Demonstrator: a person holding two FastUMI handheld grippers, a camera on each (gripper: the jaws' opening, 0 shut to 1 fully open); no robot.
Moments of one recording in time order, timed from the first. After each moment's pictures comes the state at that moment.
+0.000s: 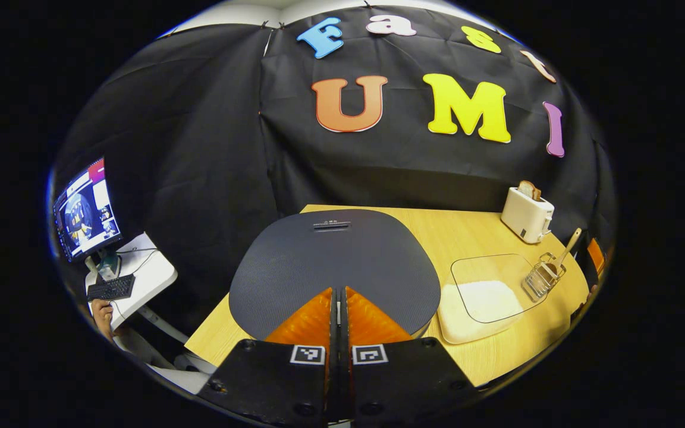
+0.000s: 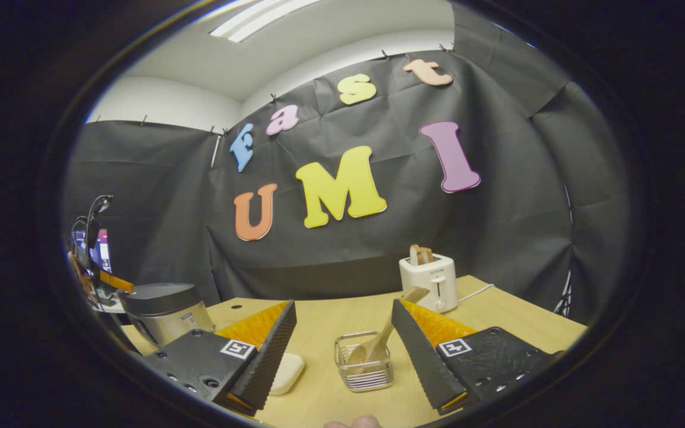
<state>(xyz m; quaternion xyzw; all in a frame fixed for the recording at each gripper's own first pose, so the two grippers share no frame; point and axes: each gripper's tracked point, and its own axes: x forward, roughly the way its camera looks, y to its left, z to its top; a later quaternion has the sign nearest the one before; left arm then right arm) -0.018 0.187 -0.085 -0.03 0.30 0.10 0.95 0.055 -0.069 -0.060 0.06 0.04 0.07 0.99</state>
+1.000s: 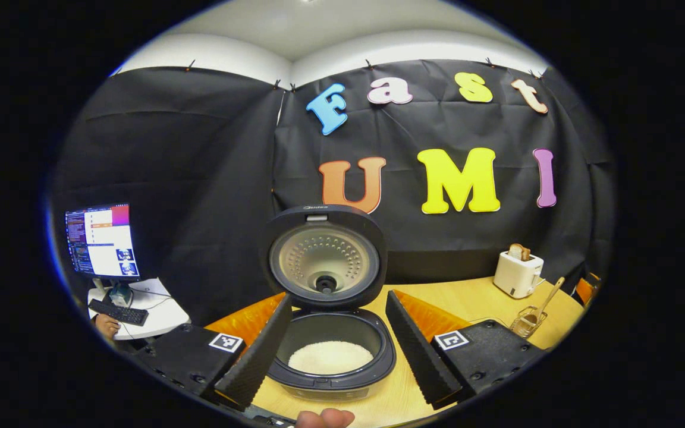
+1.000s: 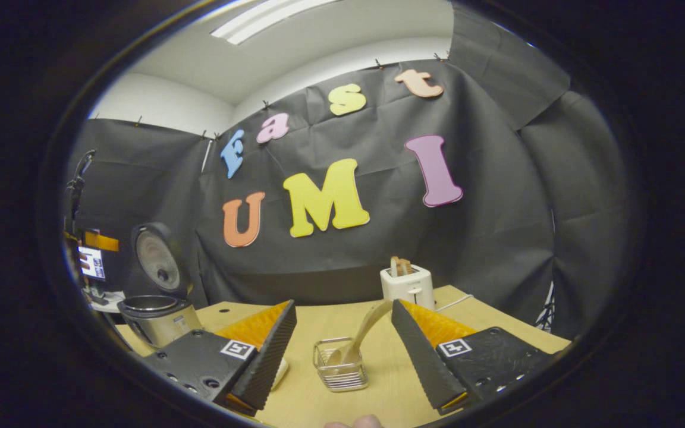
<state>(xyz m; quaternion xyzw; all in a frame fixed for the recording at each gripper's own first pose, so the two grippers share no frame) -0.014 0.164 0.043 0.01 0.10 0.13 0.99 0.036 -0.104 -0.040 0.04 0.04 0.03 1.00</state>
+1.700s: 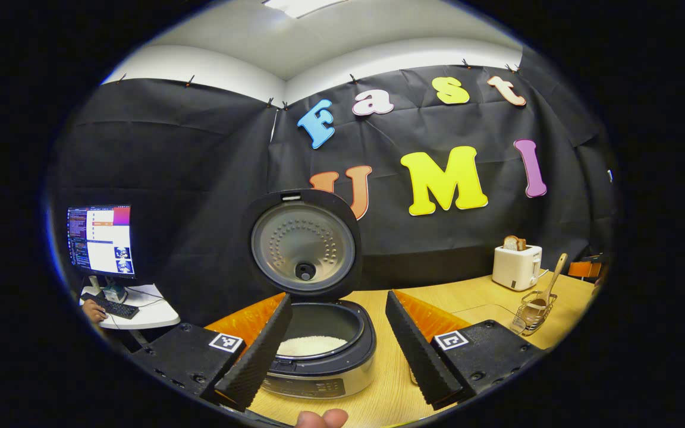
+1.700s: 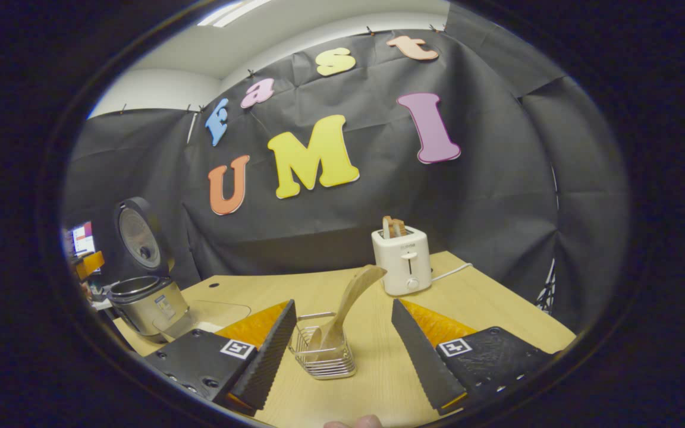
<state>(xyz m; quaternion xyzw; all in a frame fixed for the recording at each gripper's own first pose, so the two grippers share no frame) -0.022 0.114 -0.013 0.03 0.05 0.13 0.99 0.081 -0.122 -0.095 0.07 0.14 0.02 0.99</state>
